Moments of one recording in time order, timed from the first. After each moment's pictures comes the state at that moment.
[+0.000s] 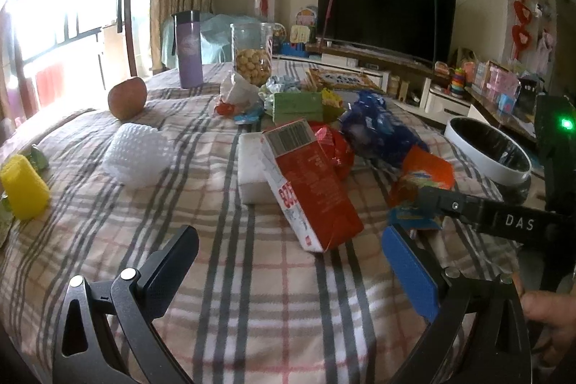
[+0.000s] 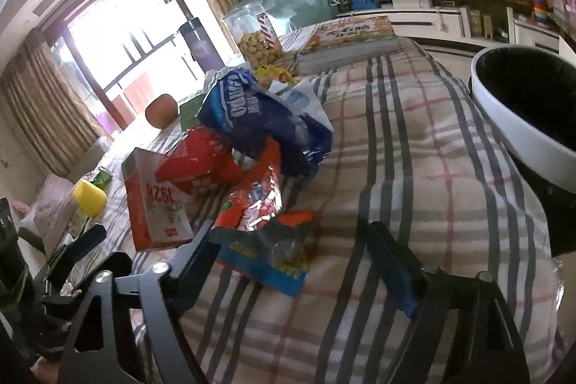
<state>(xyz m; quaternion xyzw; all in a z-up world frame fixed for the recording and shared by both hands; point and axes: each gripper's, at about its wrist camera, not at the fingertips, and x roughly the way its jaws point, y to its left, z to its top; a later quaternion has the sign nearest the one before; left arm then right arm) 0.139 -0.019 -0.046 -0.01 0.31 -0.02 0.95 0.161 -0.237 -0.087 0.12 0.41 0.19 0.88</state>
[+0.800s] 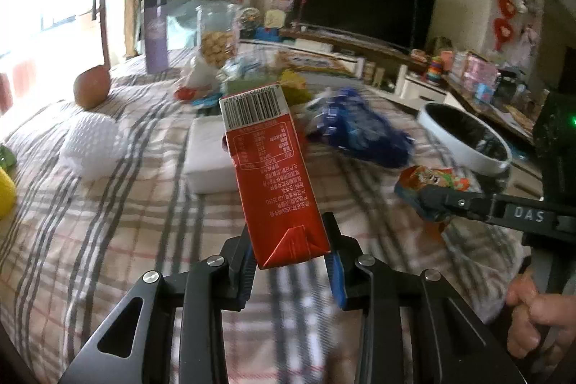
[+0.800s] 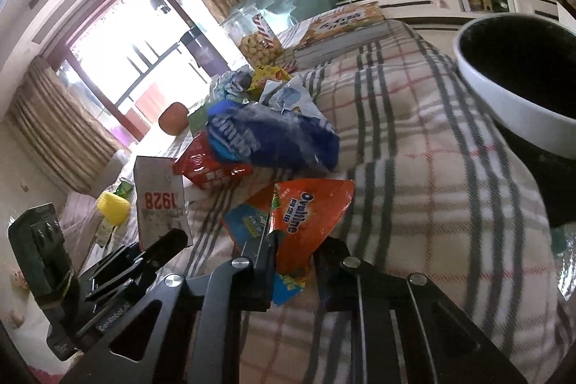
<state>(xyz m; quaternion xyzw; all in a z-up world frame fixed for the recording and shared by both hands) 0.146 -0.035 -0.050 -0.03 0.33 -0.08 0.94 0.145 -0.265 -0.085 0.18 0.43 0.21 0.86</state>
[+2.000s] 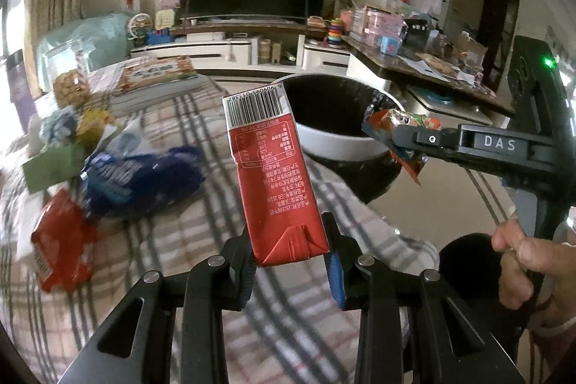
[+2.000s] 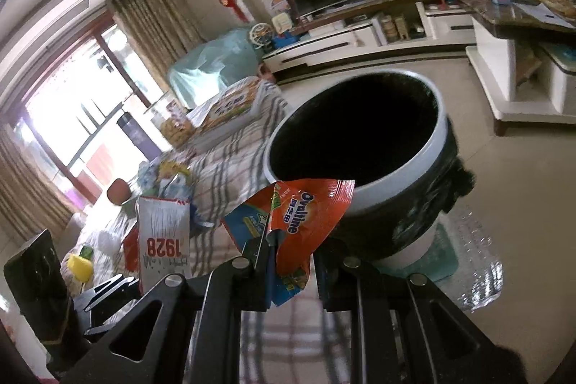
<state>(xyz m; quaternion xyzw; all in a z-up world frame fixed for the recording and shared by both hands) 0.207 -0.152 -0.039 0.05 0.36 -0.24 0.90 0.130 -0.406 -0.047 0.21 0.37 0.06 0.90</state>
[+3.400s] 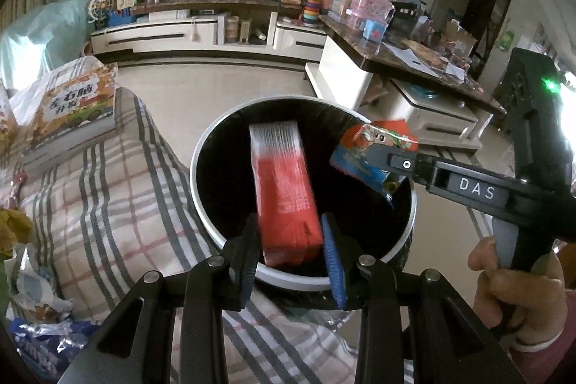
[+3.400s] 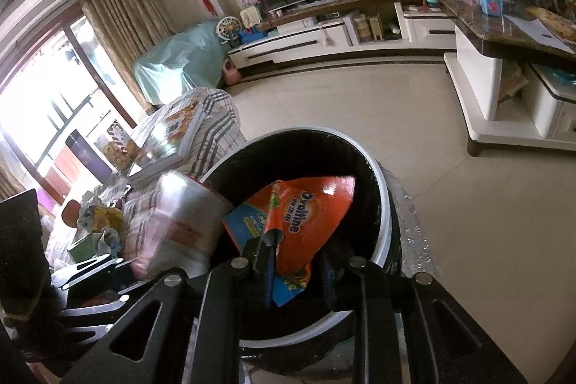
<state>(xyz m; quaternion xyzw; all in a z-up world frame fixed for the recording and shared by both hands) 0.349 -0.246 -0.036 0.04 0.41 -0.28 0.87 0.219 -0.467 -0.045 0.17 0.41 0.01 0.90</state>
